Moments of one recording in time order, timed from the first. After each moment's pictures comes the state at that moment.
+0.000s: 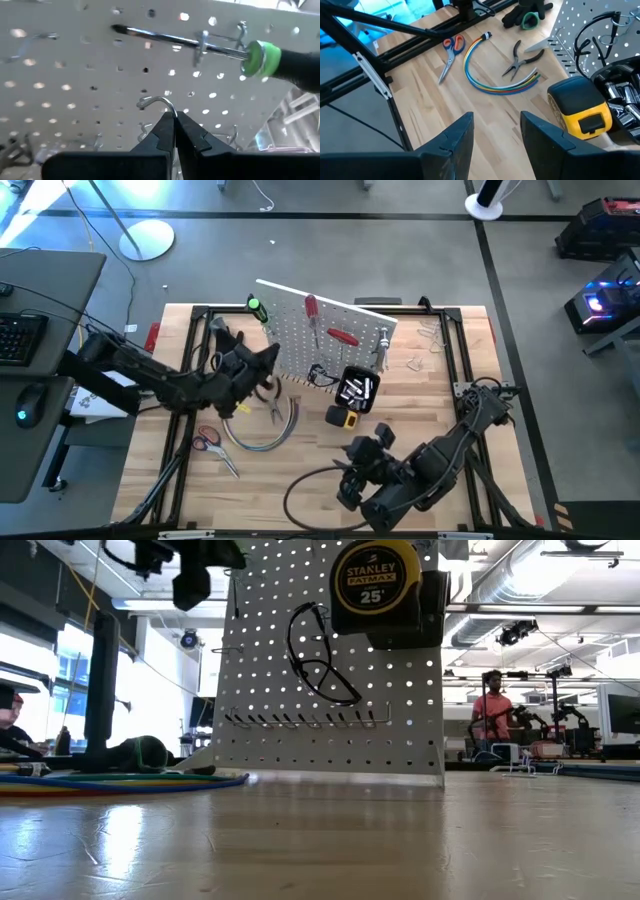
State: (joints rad) left arm -0.32 1.21 0.64 0.71 -1.26 -1.59; right arm 0.69 2.07 2.33 -1.36 0.77 1.13
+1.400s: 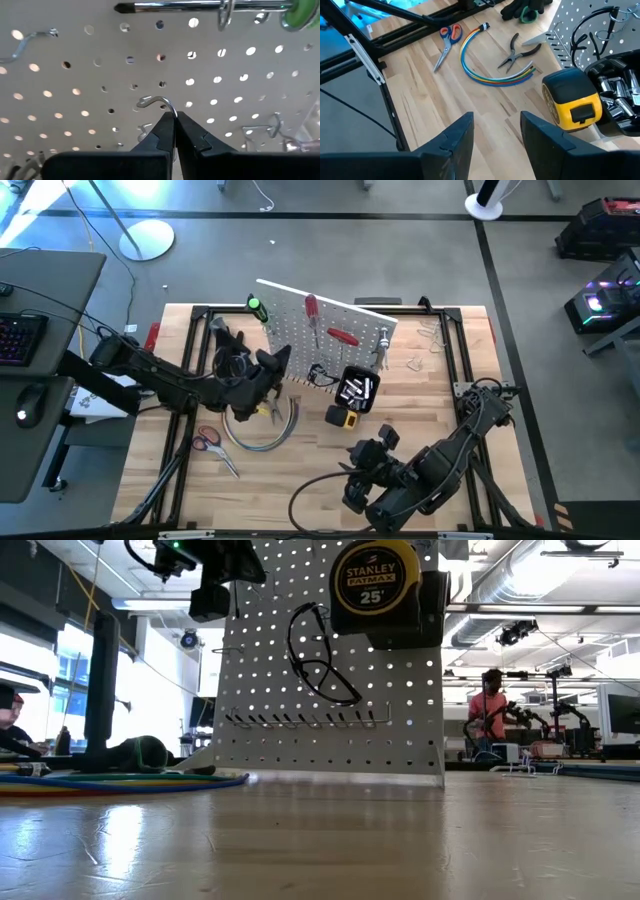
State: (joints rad) left arm -0.27 1.38 0.76 0.63 -1.29 -1.54; right arm 0.71 2.07 2.33 -1.41 0.75 1.12
